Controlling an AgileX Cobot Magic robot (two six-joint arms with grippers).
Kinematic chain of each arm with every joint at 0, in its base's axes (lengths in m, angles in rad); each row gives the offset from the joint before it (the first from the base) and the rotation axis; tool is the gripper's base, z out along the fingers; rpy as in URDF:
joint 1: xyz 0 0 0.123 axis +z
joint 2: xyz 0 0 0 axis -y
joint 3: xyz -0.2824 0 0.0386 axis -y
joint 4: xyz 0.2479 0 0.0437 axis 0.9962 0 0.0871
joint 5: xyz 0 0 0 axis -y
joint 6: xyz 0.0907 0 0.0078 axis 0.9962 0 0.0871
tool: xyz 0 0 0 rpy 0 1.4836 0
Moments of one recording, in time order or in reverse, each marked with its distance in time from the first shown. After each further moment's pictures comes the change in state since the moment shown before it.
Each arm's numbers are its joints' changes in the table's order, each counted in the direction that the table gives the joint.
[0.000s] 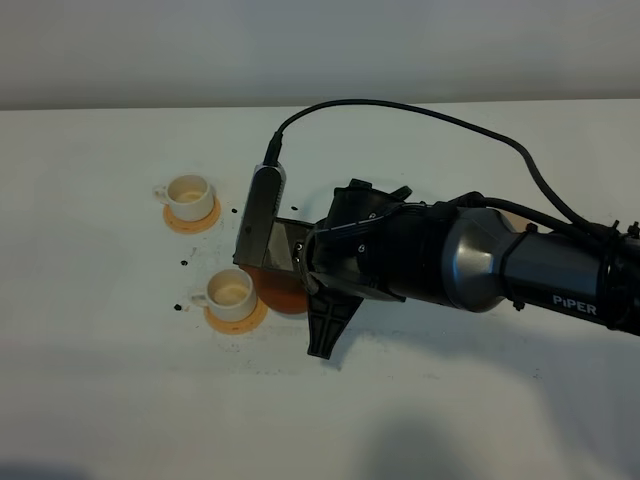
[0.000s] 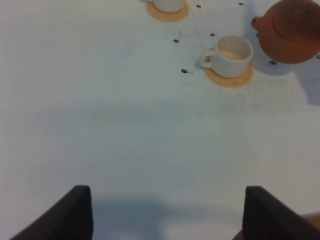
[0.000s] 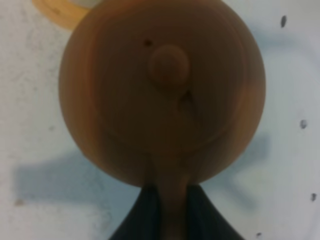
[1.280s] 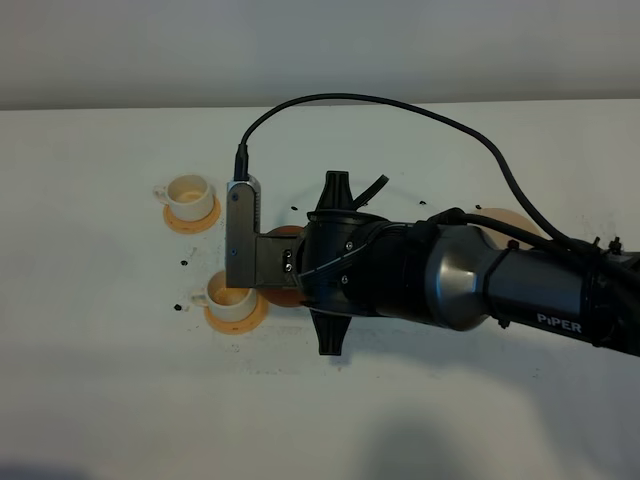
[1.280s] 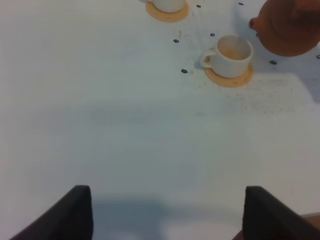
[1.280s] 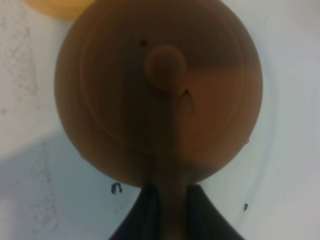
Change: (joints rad) left arm 0.000 0.000 0.000 0.000 0.000 0.000; right arm 0.048 -0.012 0.000 -0.198 -0.022 -0.012
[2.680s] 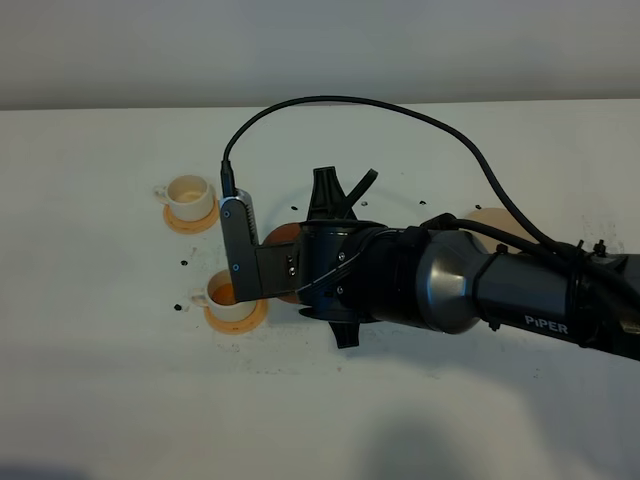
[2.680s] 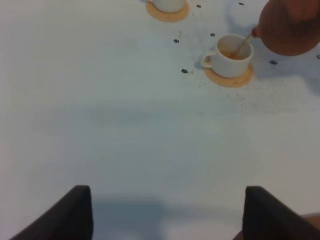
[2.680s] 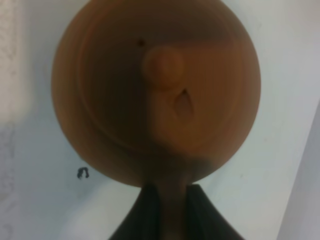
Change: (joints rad) left arm 0.000 0.000 0.000 0.000 0.000 0.000; right arm 0.001 -0.021 0.000 -0.110 -0.016 -0.085
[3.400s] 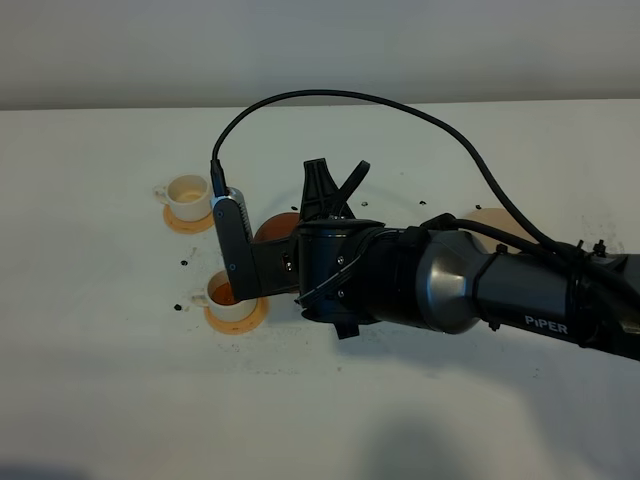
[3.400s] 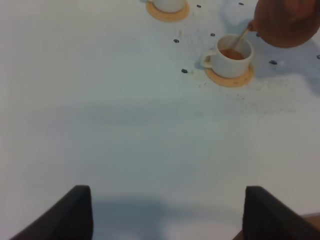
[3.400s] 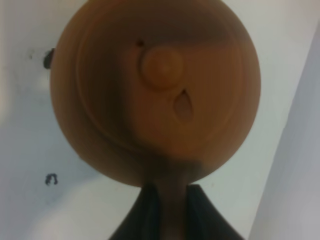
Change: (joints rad) left arm 0.000 0.000 0.000 0.000 0.000 0.000; right arm 0.000 0.000 0.000 -0.081 0.027 -0.003
